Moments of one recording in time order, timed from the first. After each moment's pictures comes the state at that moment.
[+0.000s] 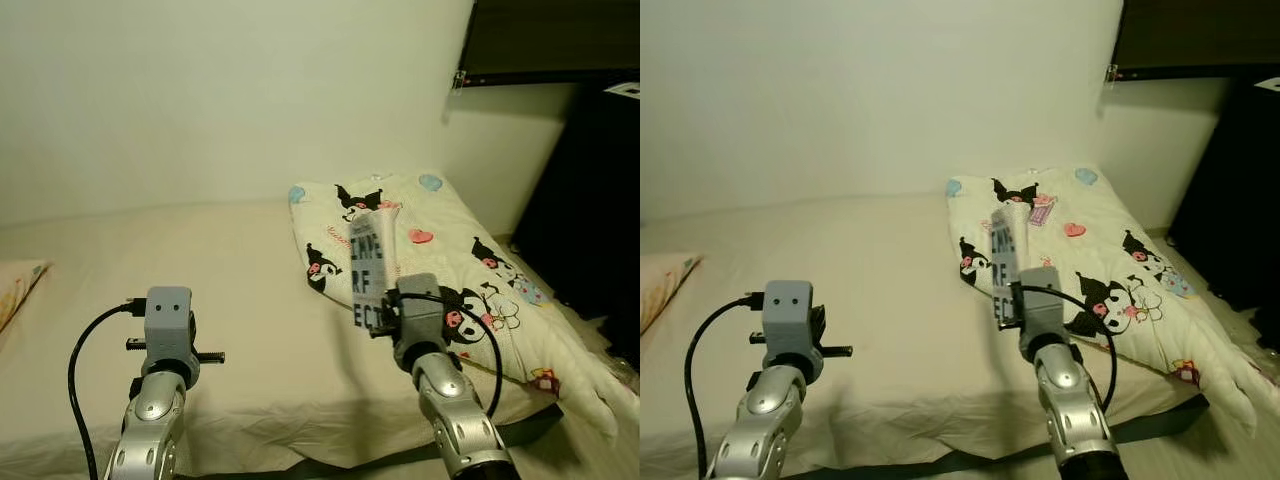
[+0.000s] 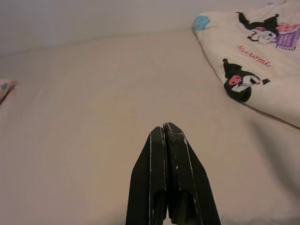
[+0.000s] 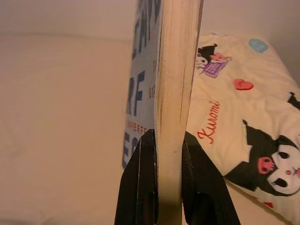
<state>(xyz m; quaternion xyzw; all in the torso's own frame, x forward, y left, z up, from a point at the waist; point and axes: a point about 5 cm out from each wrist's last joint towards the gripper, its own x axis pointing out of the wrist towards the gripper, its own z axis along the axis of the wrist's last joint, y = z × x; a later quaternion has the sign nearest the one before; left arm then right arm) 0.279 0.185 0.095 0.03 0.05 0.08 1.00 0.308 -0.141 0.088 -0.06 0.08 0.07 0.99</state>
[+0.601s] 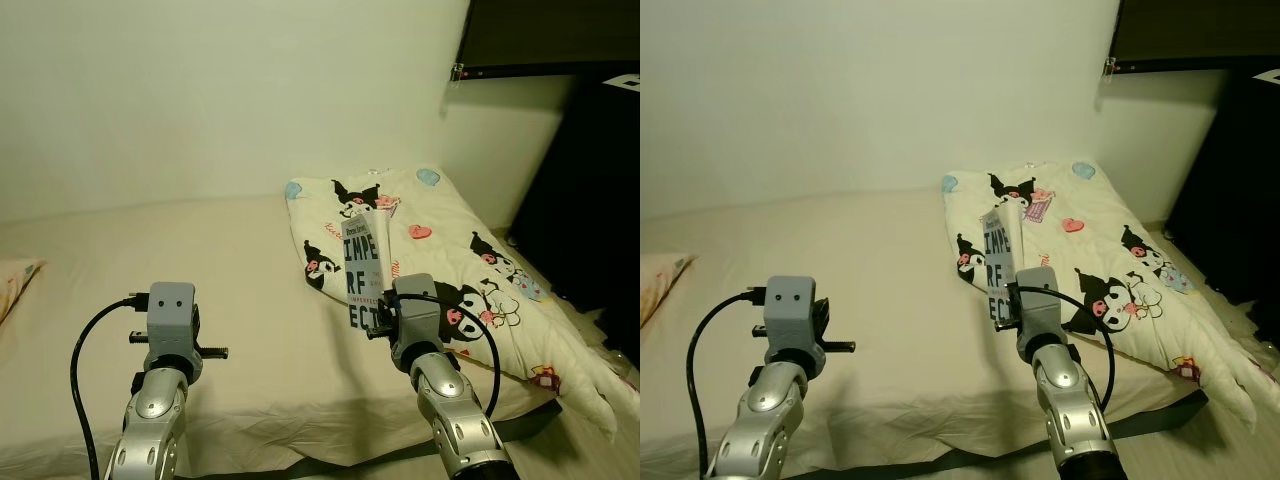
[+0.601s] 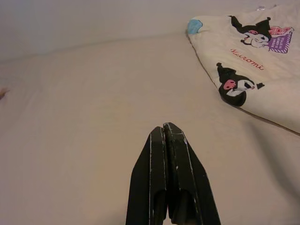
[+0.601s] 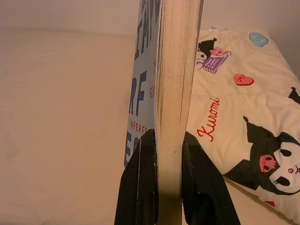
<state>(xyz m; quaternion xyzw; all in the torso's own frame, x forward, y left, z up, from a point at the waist) 0.280 0.184 0.099 0.03 0.03 0.07 1.00 0.308 -0.143 0.088 -0.06 0.08 0.07 0.99</state>
